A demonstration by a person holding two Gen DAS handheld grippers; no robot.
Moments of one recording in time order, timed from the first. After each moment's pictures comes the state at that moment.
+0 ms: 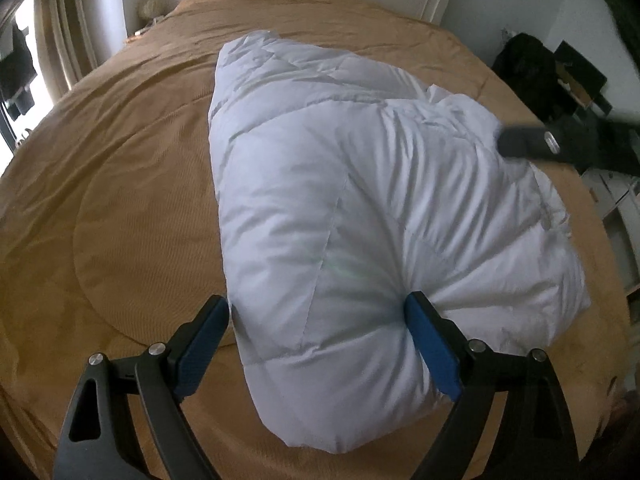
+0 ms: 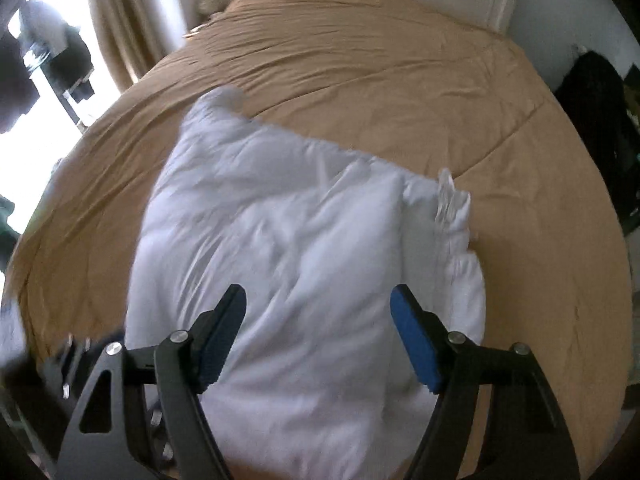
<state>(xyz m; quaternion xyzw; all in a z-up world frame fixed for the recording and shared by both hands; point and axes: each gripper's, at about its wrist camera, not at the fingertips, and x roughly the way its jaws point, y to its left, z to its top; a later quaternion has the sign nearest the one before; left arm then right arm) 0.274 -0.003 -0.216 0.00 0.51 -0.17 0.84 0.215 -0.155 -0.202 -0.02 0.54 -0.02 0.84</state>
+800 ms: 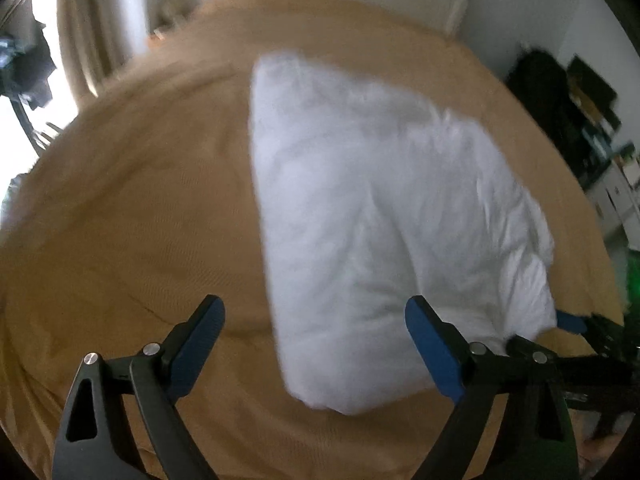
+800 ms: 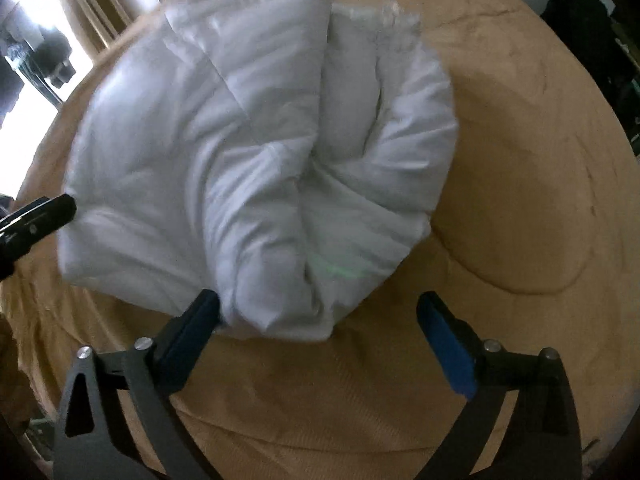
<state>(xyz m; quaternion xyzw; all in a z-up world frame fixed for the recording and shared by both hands) 0.272 0.030 -0.180 -0.01 0.49 -0.13 0.86 0.107 -0.217 -0.270 0.05 0.60 -0.04 0.80</state>
